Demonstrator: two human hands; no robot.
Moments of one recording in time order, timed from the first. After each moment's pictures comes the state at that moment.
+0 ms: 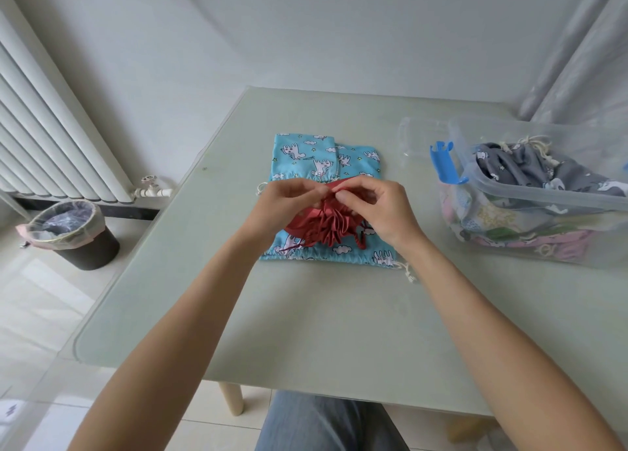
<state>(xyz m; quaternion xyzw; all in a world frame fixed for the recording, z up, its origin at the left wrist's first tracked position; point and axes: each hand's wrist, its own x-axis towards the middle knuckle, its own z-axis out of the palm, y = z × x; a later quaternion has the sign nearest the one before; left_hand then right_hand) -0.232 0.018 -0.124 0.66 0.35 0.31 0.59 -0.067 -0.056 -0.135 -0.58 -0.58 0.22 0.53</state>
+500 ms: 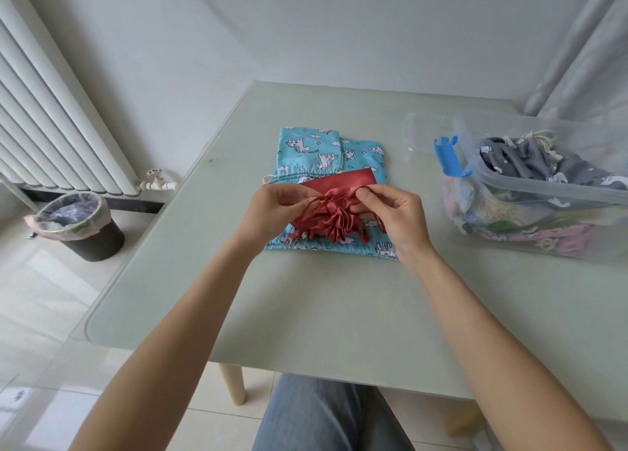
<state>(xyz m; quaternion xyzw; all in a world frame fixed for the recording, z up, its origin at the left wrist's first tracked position) -0.250 0.013 -0.143 0.71 0.35 0.34 0.51 -0.074 -0.078 -0.146 -0.55 -0.43 0.33 0.64</state>
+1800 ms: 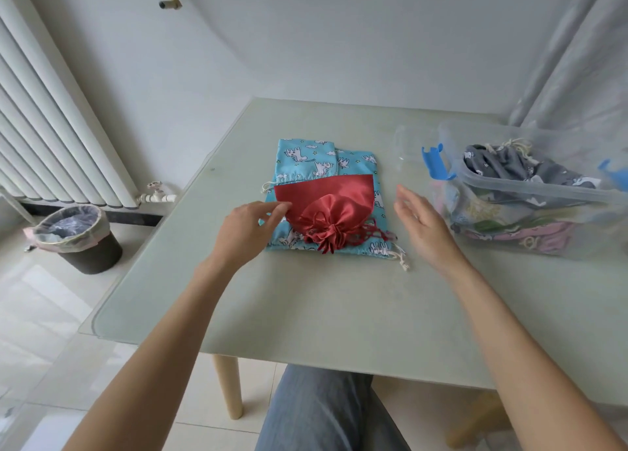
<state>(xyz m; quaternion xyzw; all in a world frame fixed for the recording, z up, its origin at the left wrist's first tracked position) -0.288 0.001 -0.154 0.81 0.46 0.29 0.22 -0.034 -0.119 -0.154 -0.69 -0.50 0.20 0.47</state>
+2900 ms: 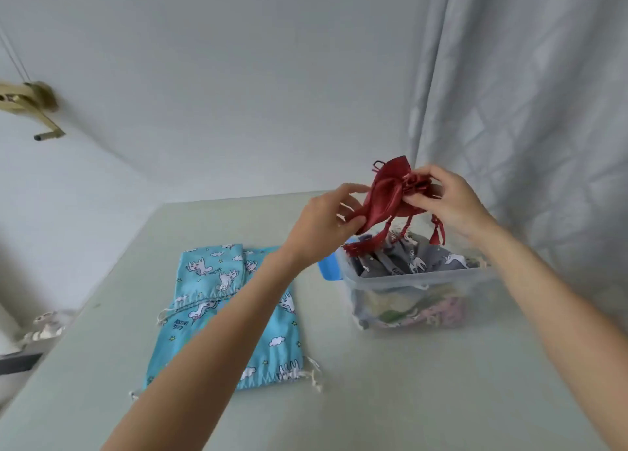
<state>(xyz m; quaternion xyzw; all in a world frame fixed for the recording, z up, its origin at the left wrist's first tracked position) -0.039 -0.020 -0.015 0.88 0.10 0.33 0.31 0.150 -0.146 -0.002 -0.69 -0.51 0.04 0.51</state>
